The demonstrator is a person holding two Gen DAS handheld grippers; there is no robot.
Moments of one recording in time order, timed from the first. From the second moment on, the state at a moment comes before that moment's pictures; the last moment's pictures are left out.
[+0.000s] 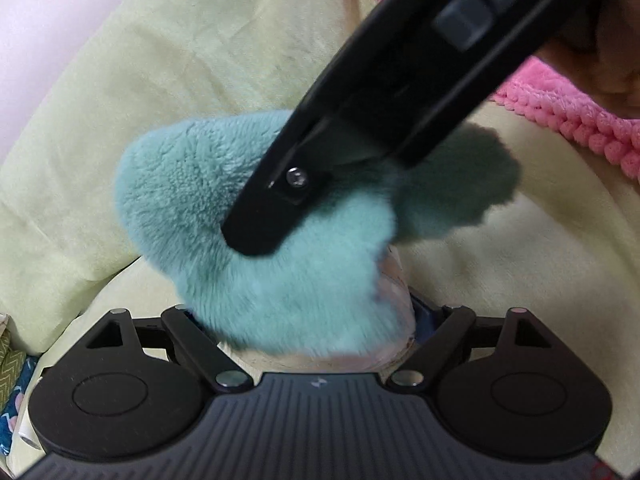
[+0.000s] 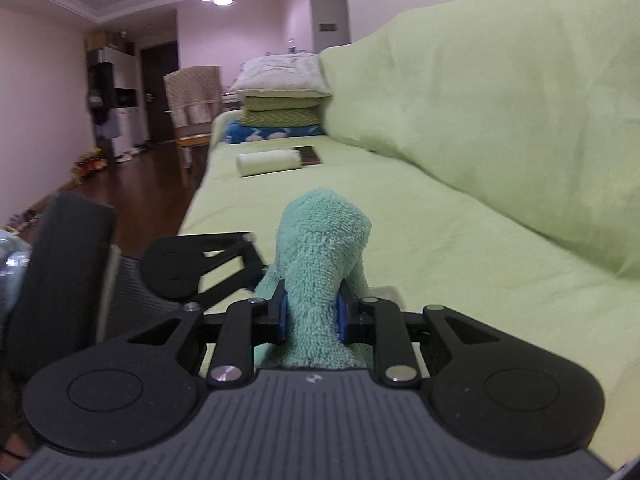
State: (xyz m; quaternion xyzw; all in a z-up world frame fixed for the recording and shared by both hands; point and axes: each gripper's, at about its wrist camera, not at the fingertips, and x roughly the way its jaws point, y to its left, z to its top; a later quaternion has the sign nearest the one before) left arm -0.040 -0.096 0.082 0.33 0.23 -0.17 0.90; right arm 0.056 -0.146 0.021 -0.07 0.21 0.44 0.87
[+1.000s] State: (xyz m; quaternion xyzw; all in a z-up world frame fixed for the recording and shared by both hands) left arm -0.010 -0.088 0.081 0.35 0.23 -0.15 0.90; right arm 0.053 -0.137 0.029 -0.08 0.23 0.45 0.86
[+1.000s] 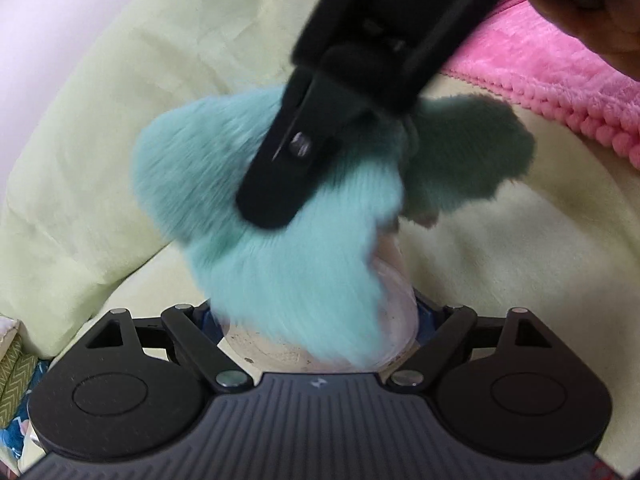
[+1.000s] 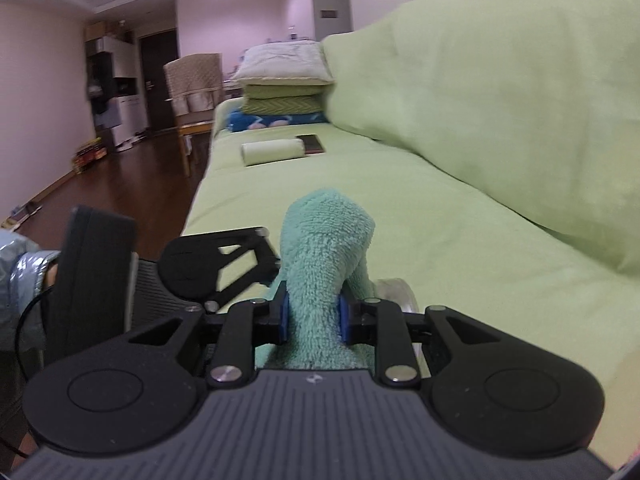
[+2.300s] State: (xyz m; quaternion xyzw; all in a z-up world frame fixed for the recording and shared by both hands) left arm 0.013 -0.074 0.104 0.26 0.25 -0.19 0.91; right arm 0.055 -0.139 0.029 -0.09 0.24 0.47 0.84
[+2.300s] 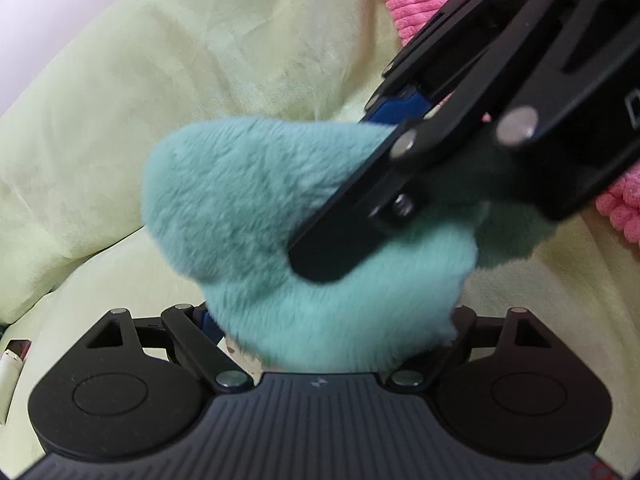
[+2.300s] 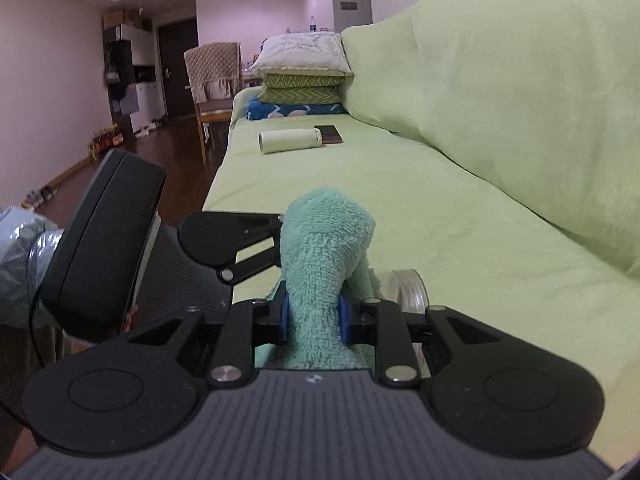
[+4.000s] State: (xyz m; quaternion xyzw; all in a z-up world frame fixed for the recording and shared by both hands) left arm 0.033 -0.111 0.088 0.33 0.22 -0.16 0.90; right arm 0.080 -0.156 0.014 -0.05 0.24 0.33 0.91
